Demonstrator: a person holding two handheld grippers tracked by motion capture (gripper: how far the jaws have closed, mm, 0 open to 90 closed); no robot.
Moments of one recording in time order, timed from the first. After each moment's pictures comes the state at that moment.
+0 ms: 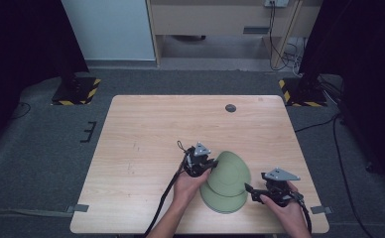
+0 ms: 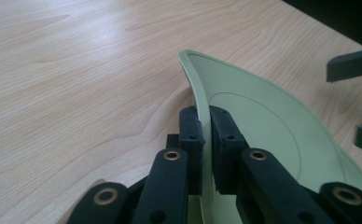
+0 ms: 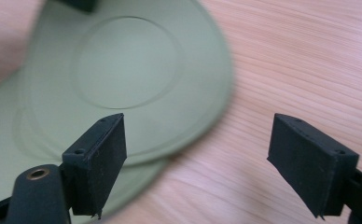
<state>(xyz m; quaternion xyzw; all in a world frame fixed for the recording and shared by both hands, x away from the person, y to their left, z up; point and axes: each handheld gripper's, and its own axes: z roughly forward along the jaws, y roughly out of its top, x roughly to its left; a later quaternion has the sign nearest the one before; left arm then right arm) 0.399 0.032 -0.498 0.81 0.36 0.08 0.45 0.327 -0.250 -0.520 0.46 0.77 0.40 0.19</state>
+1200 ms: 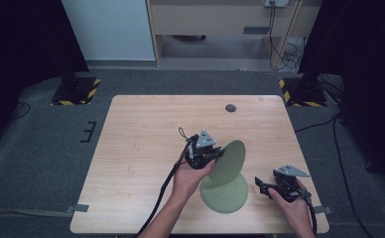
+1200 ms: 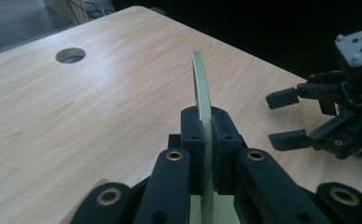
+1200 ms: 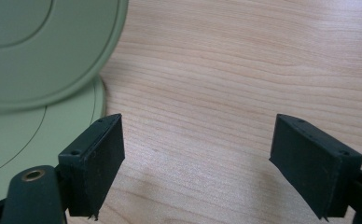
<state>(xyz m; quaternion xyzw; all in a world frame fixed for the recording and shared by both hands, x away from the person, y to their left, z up) 0.391 0.028 -0.421 0.81 0.31 0.12 0.48 0.341 -0.275 -0.528 0.52 0.74 0.38 0.21</state>
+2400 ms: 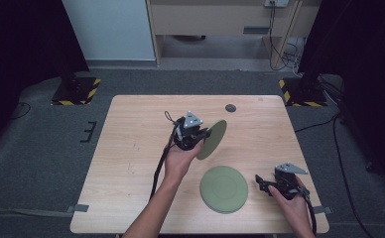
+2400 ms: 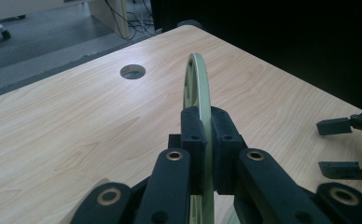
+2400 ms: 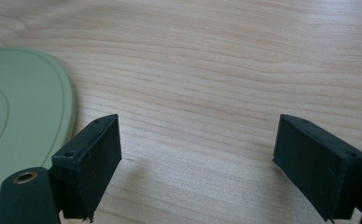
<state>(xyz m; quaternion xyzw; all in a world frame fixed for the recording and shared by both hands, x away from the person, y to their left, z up) 0.431 0.059 -0.401 0.79 0.35 0.16 0.48 0.352 -0.277 -0.535 0.54 0.73 0.37 0.21</state>
